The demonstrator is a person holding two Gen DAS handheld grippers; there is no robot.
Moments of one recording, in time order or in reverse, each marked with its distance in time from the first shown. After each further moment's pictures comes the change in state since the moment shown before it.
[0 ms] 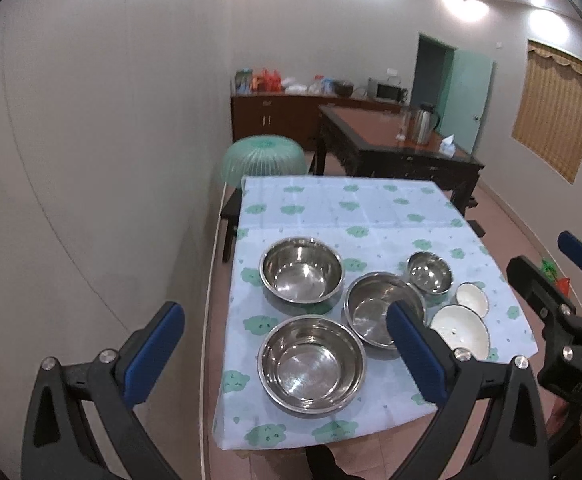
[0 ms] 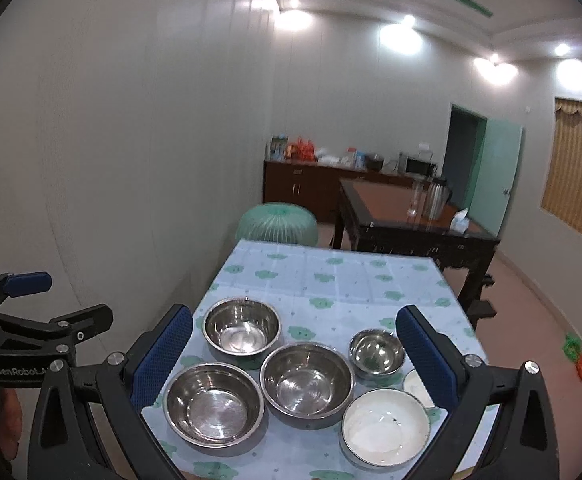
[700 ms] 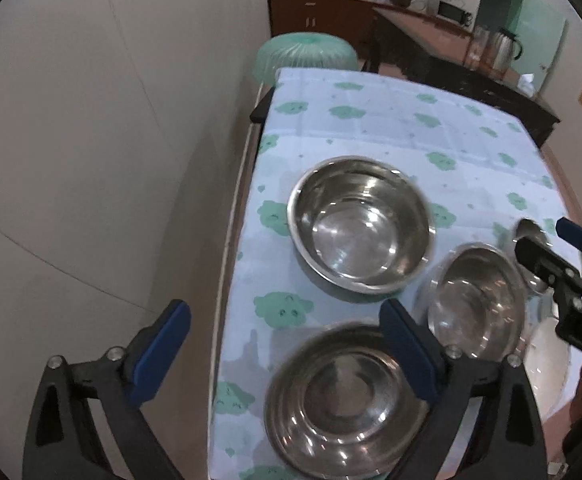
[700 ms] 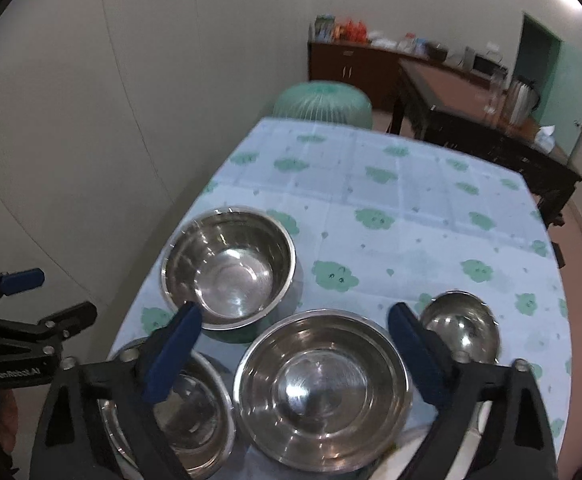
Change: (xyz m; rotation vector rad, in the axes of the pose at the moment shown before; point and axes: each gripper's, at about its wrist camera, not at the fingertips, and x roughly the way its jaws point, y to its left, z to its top) left arm 0.228 0.018 0.007 -0.070 0.381 0.164; right arm 0.260 -0.024 -0.035 -0.036 0.454 0.203
